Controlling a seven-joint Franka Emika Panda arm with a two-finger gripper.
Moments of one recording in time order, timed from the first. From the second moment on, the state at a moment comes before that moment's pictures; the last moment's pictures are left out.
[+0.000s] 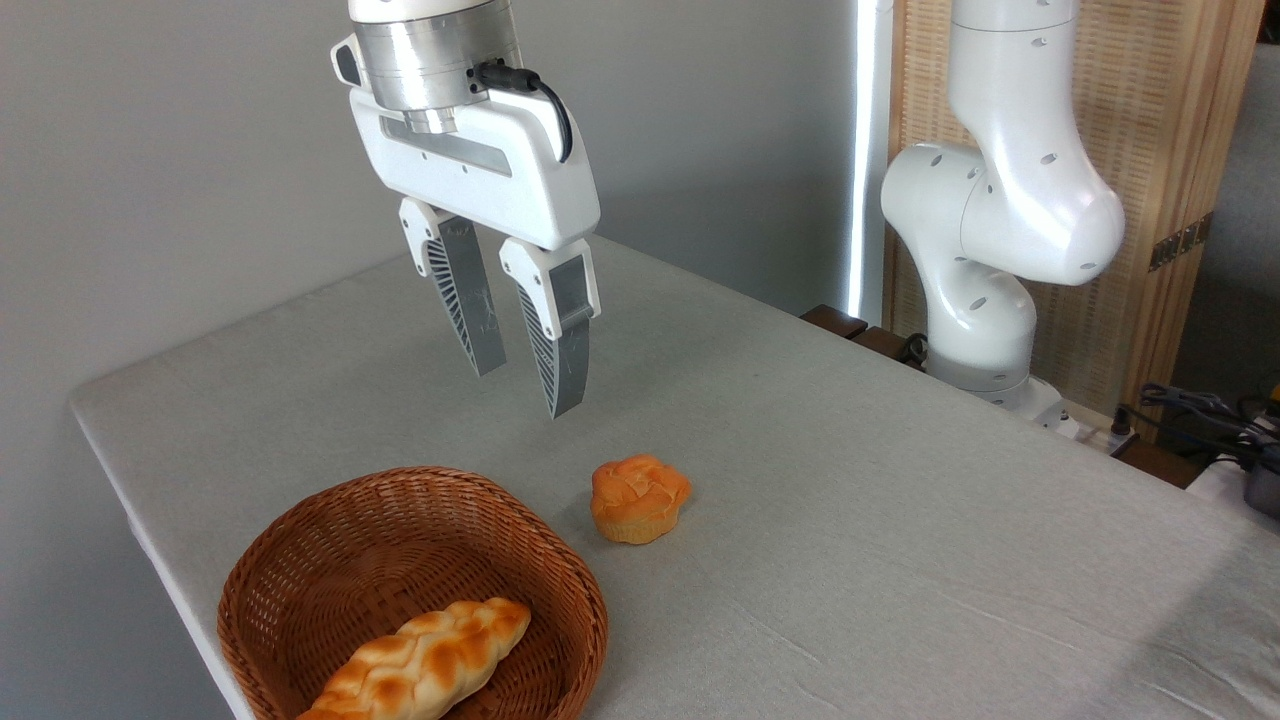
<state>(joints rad) -0.02 0.02 0.00 -1.59 0.02 1.61 0.70</state>
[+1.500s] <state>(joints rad) -0.12 -0.13 -0.02 -2.21 0.10 1.95 0.74</state>
